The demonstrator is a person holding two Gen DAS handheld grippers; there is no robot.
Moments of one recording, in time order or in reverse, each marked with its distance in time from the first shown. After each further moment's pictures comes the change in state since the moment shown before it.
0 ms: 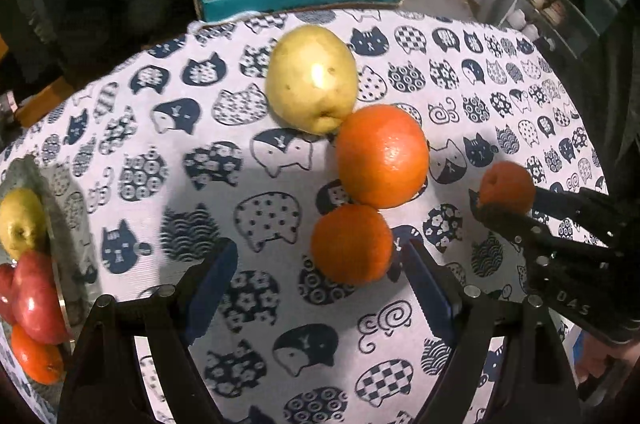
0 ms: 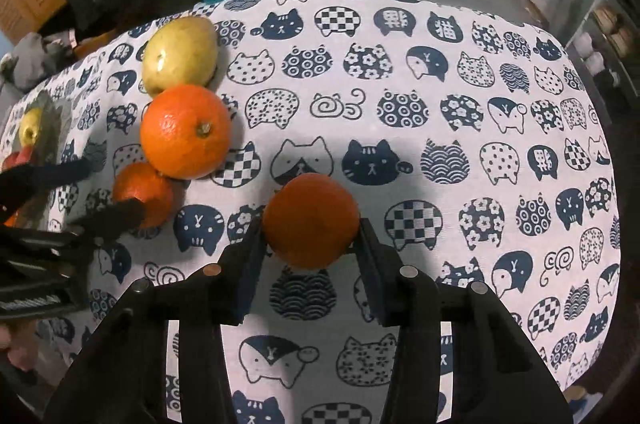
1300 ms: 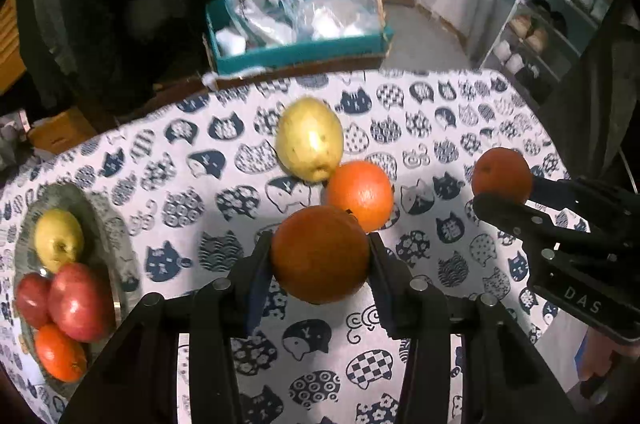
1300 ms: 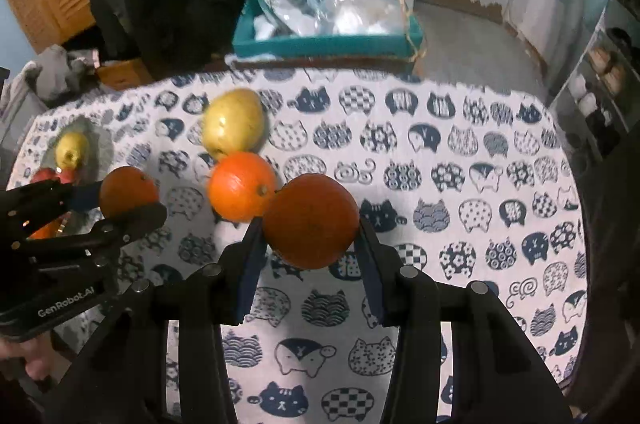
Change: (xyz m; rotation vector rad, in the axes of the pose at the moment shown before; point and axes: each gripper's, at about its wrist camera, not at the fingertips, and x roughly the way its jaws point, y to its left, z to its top) left arm -0.071 0.004 0.004 0.004 -0.161 0.000; right arm -0.064 0.031 0.014 -0.054 -0.163 -0.007
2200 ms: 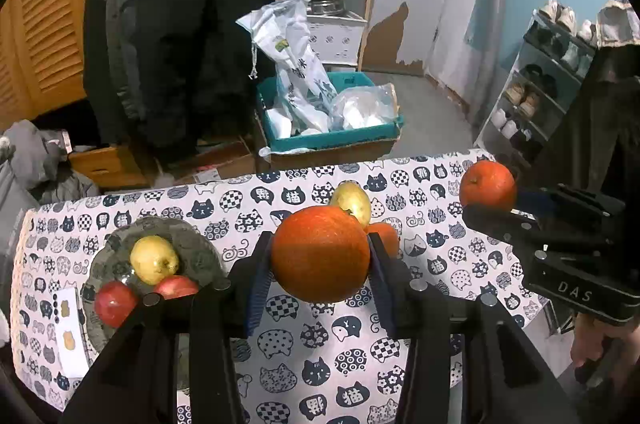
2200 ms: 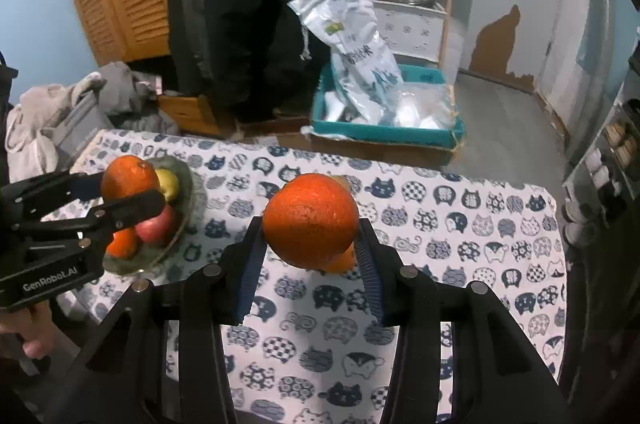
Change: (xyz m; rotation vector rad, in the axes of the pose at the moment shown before) left arm -0.136 0.049 -0.008 -0.058 -0.235 0.022; right arm -0.096 0.074 0.027 -0.132 -0.184 0.109
